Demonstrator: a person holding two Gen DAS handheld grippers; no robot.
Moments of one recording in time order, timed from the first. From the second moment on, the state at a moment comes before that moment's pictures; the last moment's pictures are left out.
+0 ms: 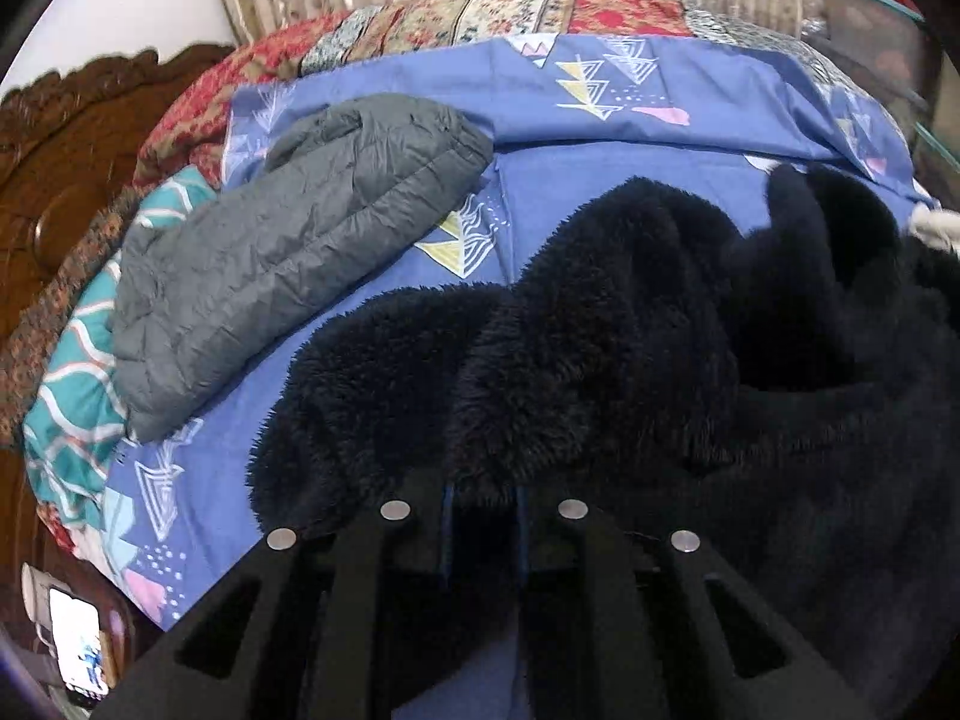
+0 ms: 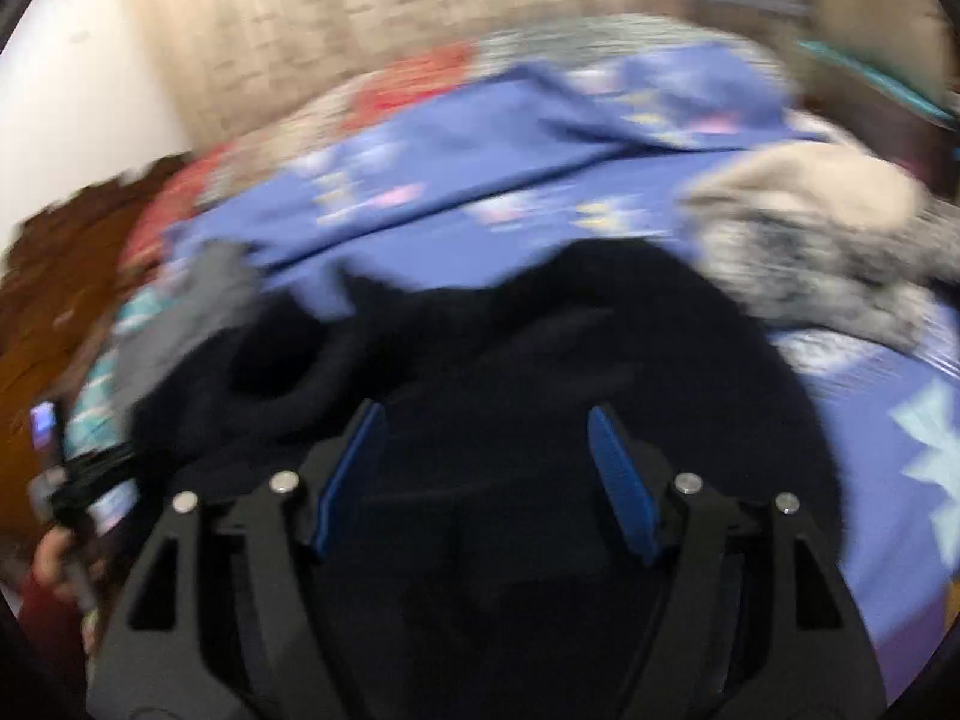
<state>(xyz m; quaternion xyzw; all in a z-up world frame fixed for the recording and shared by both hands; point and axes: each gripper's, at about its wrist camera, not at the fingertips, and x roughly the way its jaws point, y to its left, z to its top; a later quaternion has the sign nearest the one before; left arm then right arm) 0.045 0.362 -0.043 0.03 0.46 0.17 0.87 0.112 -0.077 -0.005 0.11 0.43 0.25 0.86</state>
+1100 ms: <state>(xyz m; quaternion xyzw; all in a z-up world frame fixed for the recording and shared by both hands) 0.167 0.443 -0.065 0.08 0.47 0.26 0.84 0.335 0.026 -0.076 0.33 0.50 0.21 0.77</state>
